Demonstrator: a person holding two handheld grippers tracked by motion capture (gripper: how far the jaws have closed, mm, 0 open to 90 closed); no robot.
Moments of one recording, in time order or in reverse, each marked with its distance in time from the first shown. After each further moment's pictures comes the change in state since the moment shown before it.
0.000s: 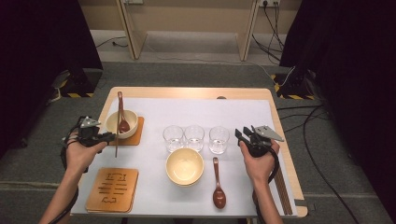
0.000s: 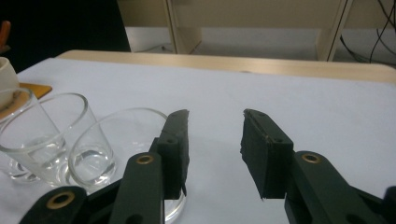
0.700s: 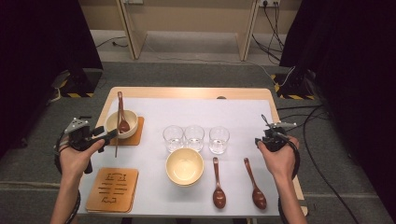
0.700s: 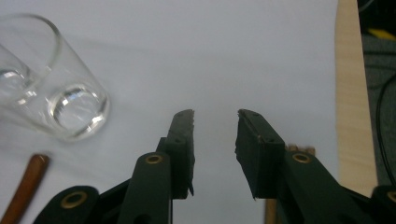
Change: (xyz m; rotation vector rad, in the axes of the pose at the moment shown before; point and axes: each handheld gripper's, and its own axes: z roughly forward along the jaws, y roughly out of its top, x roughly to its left) left arm -0.003 -0.006 -0.014 -0.208 -0.063 -0.141; right arm -0.049 0.021 -0.021 0.454 -0.142 0.028
